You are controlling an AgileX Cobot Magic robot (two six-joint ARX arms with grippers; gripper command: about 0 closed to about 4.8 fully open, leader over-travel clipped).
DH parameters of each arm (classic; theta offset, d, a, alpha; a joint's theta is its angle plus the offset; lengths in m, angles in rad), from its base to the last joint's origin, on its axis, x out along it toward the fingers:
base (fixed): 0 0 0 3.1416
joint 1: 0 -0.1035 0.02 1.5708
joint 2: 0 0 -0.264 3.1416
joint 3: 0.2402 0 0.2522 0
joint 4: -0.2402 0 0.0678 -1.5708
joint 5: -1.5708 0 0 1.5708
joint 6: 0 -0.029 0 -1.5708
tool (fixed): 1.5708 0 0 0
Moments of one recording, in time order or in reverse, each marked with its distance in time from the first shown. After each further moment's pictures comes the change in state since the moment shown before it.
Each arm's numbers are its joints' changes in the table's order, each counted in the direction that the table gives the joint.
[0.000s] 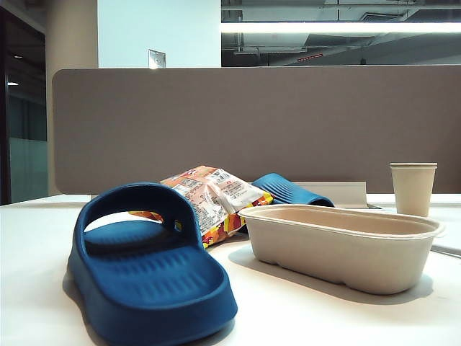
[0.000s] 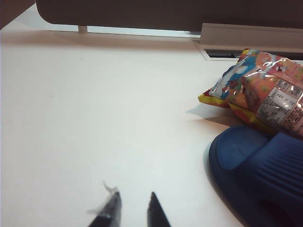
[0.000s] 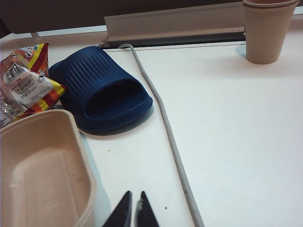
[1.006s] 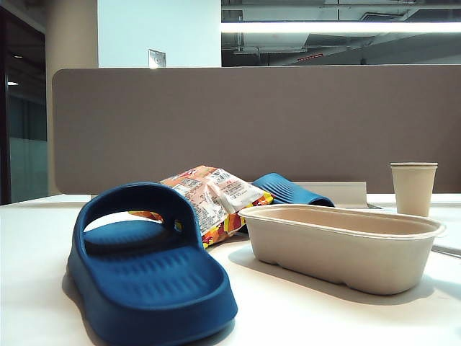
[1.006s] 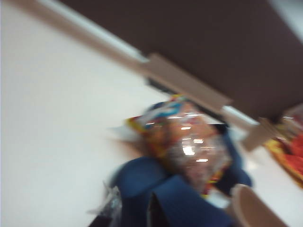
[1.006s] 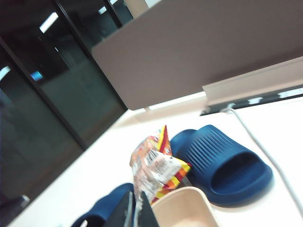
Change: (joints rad) left arm 0.000 0.000 0.001 0.118 -0.182 0.521; right arm -0.002 0.007 0.205 0.088 0.238 -0.400
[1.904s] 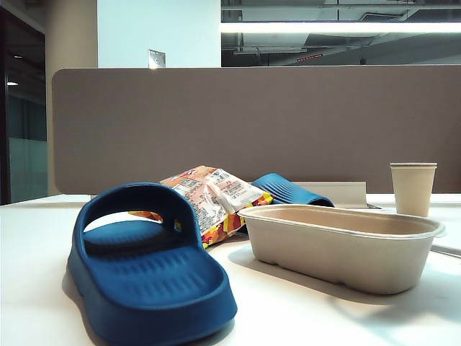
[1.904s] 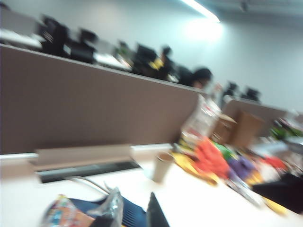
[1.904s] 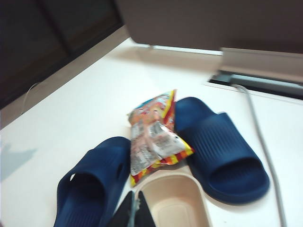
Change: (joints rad) left arm 0.000 0.326 0.737 -0.138 -0.316 -0.167; right arm -0.157 0.609 0.544 -0.292 0.028 0.418
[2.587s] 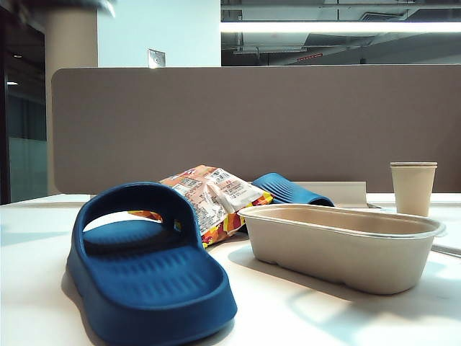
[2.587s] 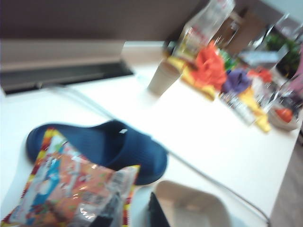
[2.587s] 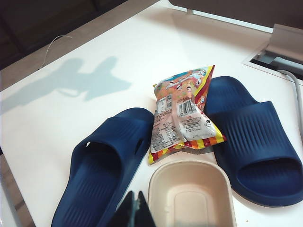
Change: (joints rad) left arm 0.000 0.934 0.412 -0.130 -0.269 -0.245; right arm -0.138 0.122 0.026 -0.022 -0.002 0.116
